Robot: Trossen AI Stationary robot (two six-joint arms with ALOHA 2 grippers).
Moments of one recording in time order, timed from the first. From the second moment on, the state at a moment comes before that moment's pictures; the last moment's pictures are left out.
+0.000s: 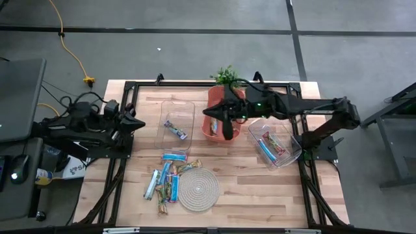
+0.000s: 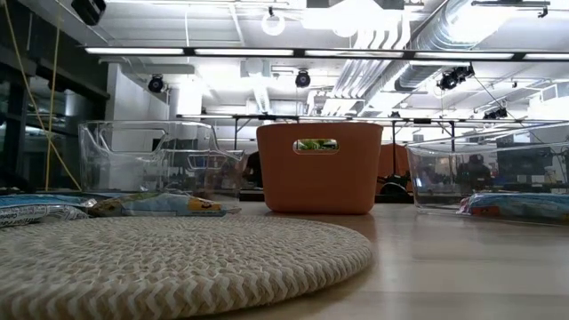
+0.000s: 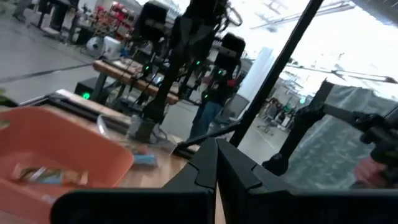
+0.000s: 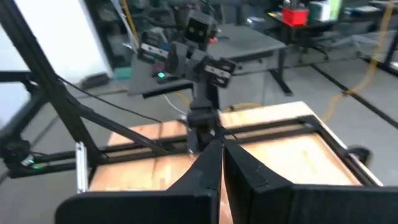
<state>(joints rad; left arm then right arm) -0.07 0.17 0.58 -0.26 0.00 -0.46 0.01 1.47 1.52 -0.24 0.03 0.16</state>
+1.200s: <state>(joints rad) -0.07 0.54 1.27 -1.38 -0.15 -0.89 0.36 0.64 0.65 0.08 0.74 0.31</state>
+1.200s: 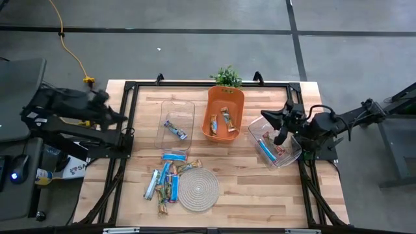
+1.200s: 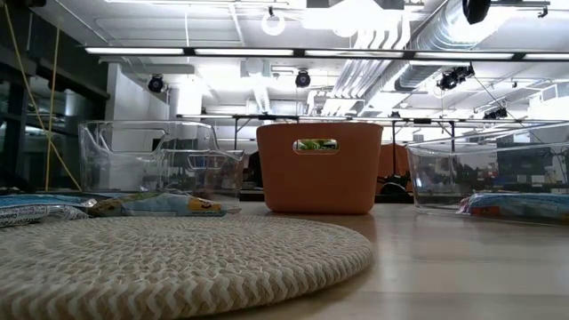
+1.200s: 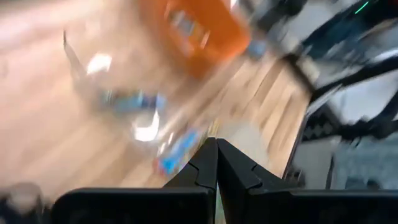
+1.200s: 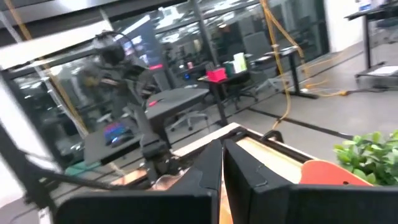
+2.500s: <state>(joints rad) -0.07 0.46 1.08 -1.19 -0.23 -0.81 0.19 0.15 0.01 0.59 0.35 0.09</state>
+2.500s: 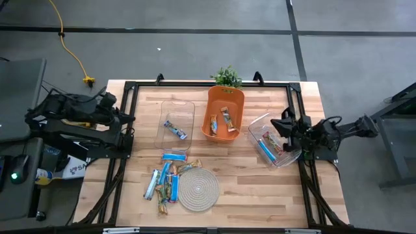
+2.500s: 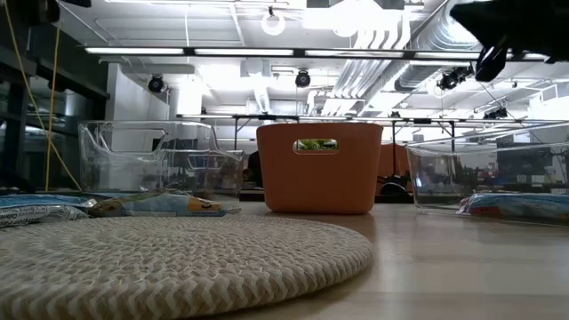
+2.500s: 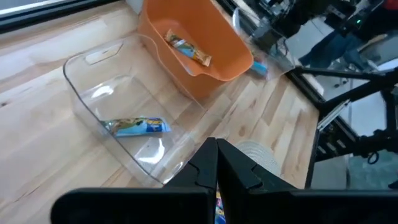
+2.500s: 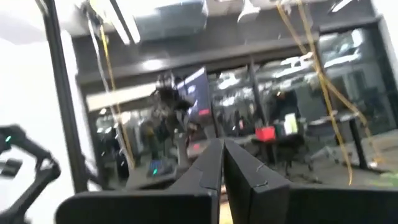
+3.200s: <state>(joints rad) -0.07 0.46 0.91 -1.21 0.05 -1.00 0.00 0.15 0.01 0.25 0.26 0.02</state>
